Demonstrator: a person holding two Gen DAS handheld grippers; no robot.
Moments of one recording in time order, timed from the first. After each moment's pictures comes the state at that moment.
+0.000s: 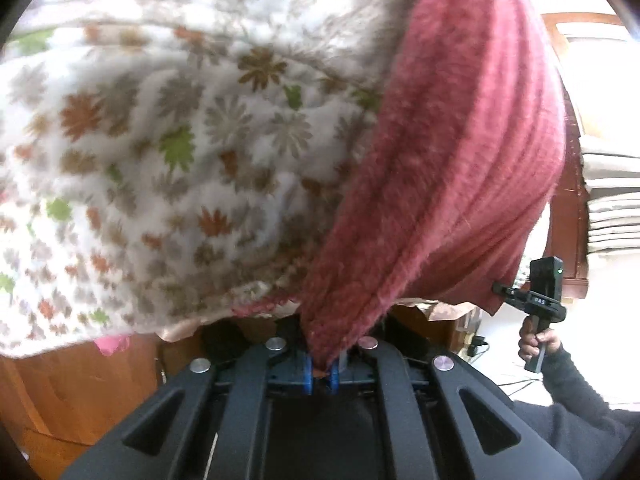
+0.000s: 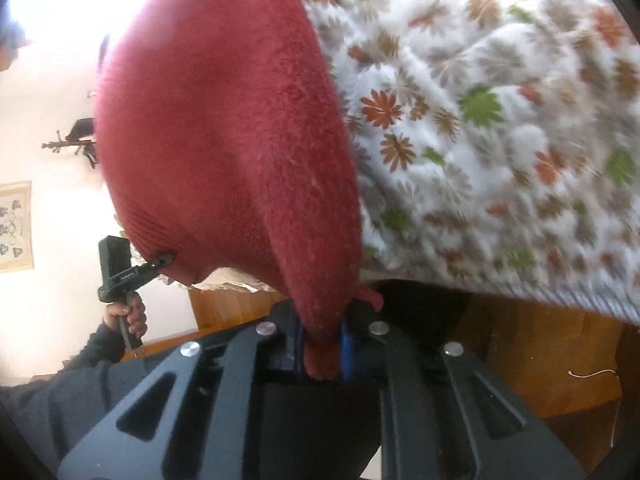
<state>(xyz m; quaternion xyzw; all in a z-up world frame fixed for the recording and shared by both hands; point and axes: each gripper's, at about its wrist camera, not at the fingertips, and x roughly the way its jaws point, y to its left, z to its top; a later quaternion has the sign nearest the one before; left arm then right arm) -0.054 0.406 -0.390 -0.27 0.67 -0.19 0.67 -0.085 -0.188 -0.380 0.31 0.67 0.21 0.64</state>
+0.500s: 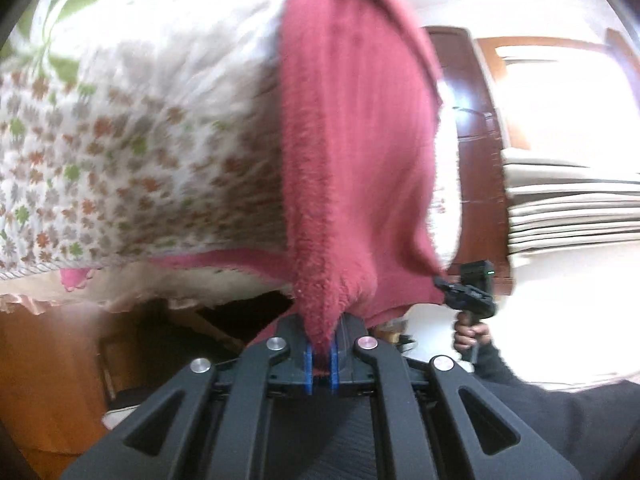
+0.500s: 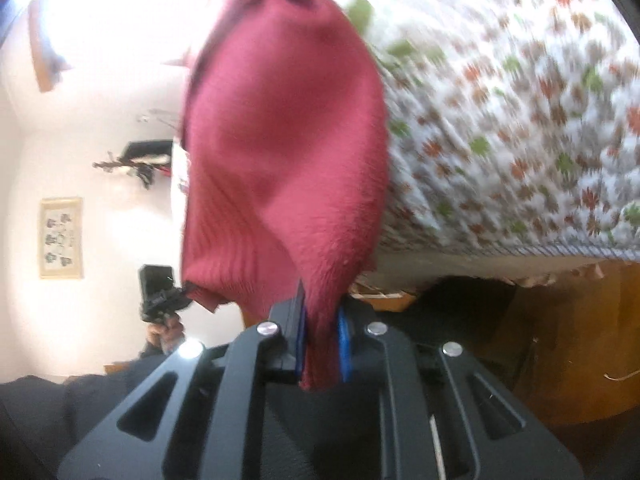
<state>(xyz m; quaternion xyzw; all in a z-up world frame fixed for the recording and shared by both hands) -0.094 0.420 -0.293 -0.37 0.60 -0.27 0.66 -0.089 -0.240 -0.331 0.39 0.60 0.26 0.65</state>
